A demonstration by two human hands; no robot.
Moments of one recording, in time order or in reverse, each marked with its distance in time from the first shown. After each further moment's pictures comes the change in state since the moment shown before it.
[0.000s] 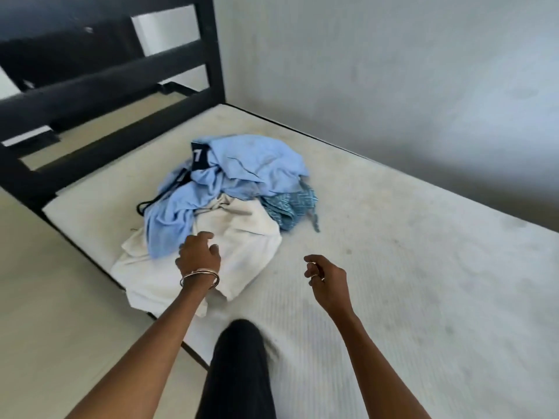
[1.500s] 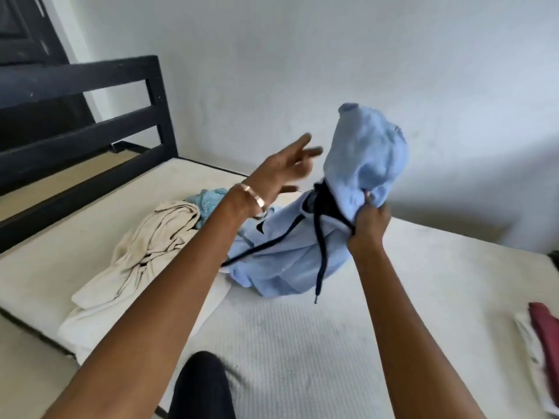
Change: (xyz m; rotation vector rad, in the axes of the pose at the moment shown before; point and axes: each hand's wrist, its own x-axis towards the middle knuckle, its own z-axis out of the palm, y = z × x) left_hand -0.087 0.286 -0.134 -0.913 -0.932 0.817; right_hand 0.008 -0.136 -0.204 0.949 0.779 0.081
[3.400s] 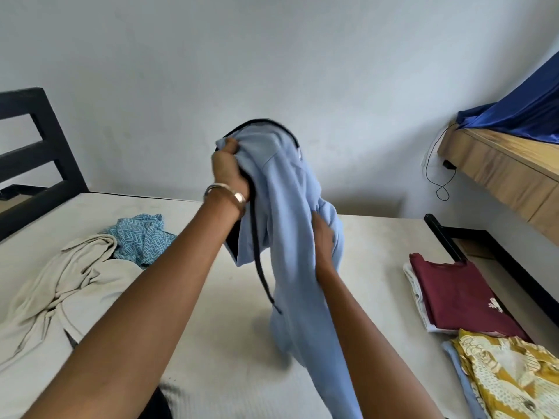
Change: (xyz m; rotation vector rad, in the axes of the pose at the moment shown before) left_hand 0.027 0.056 0.148 -0.818 0.441 0.011; right_hand -0.021 -0.031 -0.144 -0.598 -0.132 -0.248
